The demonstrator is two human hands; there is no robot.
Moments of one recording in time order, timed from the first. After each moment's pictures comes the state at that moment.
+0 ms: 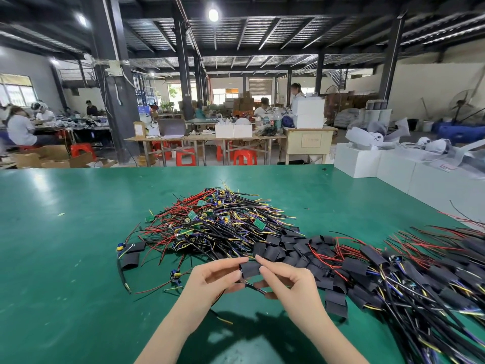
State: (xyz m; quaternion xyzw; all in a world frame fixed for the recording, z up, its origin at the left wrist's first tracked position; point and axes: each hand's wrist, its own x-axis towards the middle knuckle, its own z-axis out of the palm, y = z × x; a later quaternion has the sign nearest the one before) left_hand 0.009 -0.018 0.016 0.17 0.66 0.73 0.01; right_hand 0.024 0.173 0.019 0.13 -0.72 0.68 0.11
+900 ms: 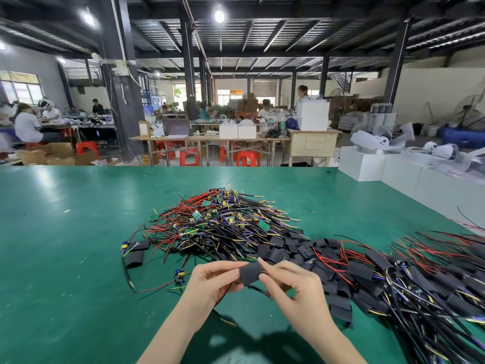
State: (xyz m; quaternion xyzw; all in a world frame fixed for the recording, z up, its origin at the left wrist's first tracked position) left_hand 0.006 -0.017 0.015 0.12 0.57 0.81 0.01; right_hand 0.024 0.174 0.020 0.26 -0.78 0.46 0.33
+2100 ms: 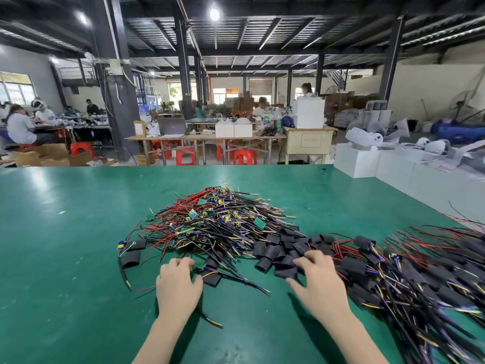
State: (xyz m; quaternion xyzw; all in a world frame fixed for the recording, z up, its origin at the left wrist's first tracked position) left_hand -0.012 -0.052 -0.007 -0.11 0.95 0.21 -0.20; right_hand 0.003 0.221 0.008 0.02 -0.97 0.11 0.19
